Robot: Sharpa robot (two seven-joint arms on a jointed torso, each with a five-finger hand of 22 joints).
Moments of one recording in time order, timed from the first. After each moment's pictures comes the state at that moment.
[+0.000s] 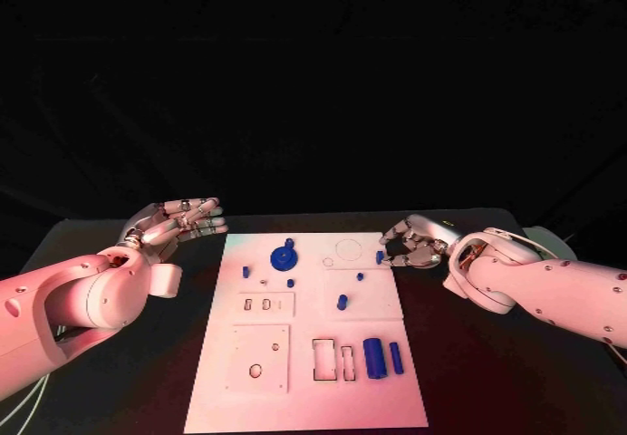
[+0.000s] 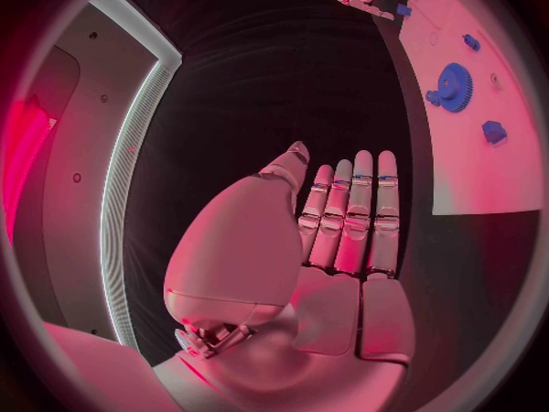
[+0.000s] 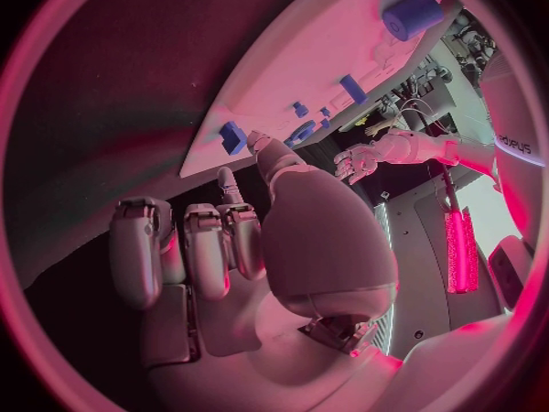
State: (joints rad) left arm 1.23 -0.99 -0.02 1.53 0.06 -0.29 0.39; left_hand 1.45 -0.06 0.20 0.16 0.06 0.95 0.21 0.12 0.07 1.03 0.17 0.11 0.07 1.04 0.13 0.19 0.15 0.17 0.81 0.26 0.41 0.18; right arm 1.24 -0.92 -0.11 1.40 -1.23 -0.38 0.05; right_hand 1.31 -0.14 0.19 0.03 0.35 0.97 0.17 0.07 0.14 1.47 0.07 1.50 1.31 1.47 0.00 1.56 1.31 0.03 1.46 0.11 1.44 1.31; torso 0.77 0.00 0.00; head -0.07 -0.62
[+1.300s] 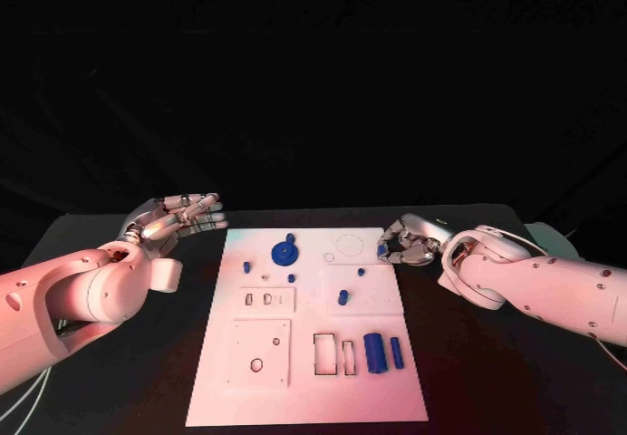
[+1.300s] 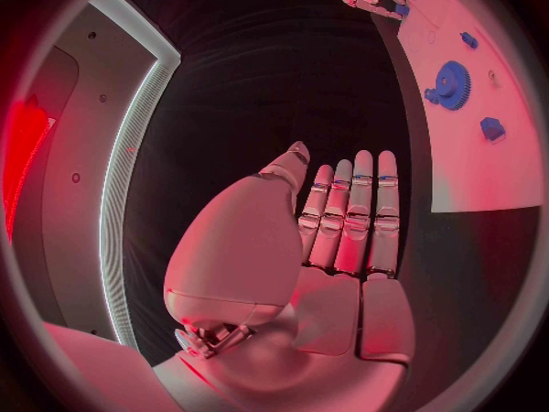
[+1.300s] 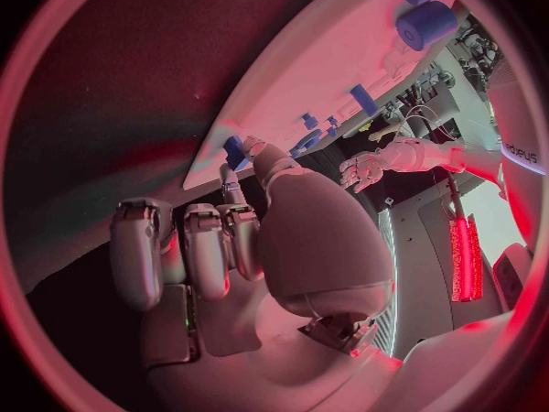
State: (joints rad) left arm 1.23 -0.99 -0.02 1.53 0.06 -0.29 0.39; left_hand 1.45 -0.06 0.20 0.16 0.06 0.95 0.21 0.12 0.07 1.03 0.17 0.10 0.07 1.04 0.13 0.19 0.15 0.17 0.81 0.26 0.41 0.17; right arm 1.23 -0.88 -0.11 1.36 -1.26 -0.37 0.02; right_hand 1.32 -0.10 0.21 0.03 0.34 1.02 0.14 0.10 0.15 1.47 0.07 1.52 1.31 1.47 0.00 1.56 1.31 0.03 1.47 0.11 1.45 1.31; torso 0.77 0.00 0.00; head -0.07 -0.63
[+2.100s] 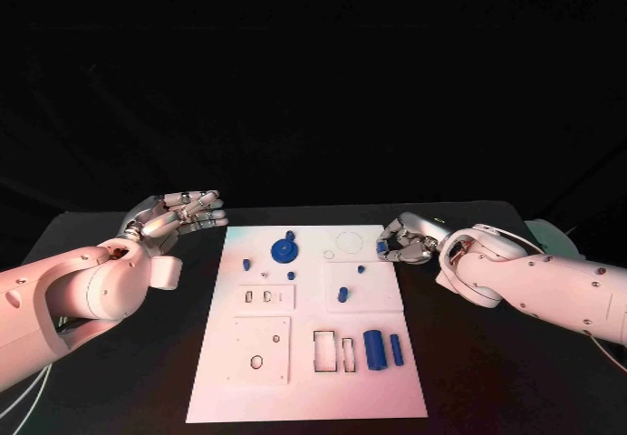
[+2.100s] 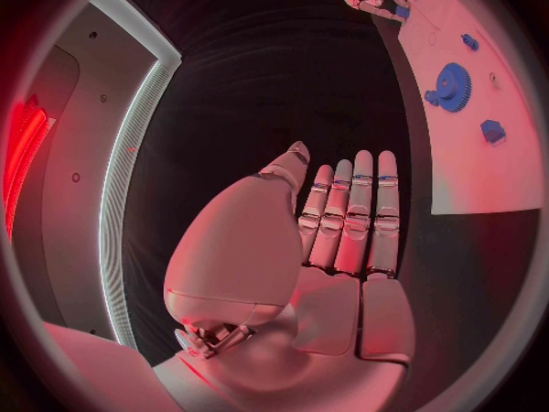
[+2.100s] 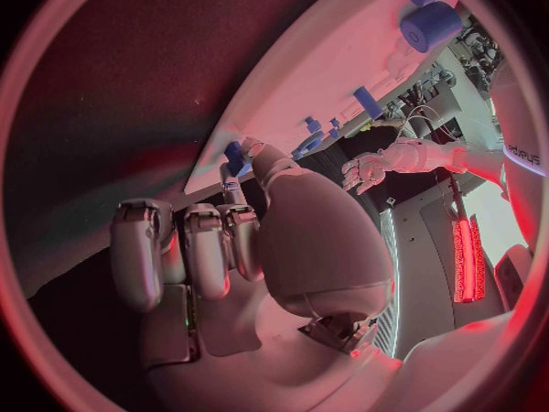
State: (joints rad) left arm 1.23 -0.99 -0.02 1.53 0.06 -0.29 0.39; left_hand 1.45 -0.06 0.20 0.16 0.06 0.95 0.21 0.12 0.07 1.03 0.17 0.10 0.07 1.04 0.13 0.19 0.15 0.17 0.81 0.26 0.41 0.17; right arm 1.23 -0.86 -0.11 1.35 -1.26 -0.37 0.01; right_hand 1.32 -0.10 0.22 0.02 0.32 1.03 0.14 0.10 0.15 1.47 0.07 1.52 1.31 1.46 0.00 1.57 1.31 0.03 1.47 0.11 1.46 1.31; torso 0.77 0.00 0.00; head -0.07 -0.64
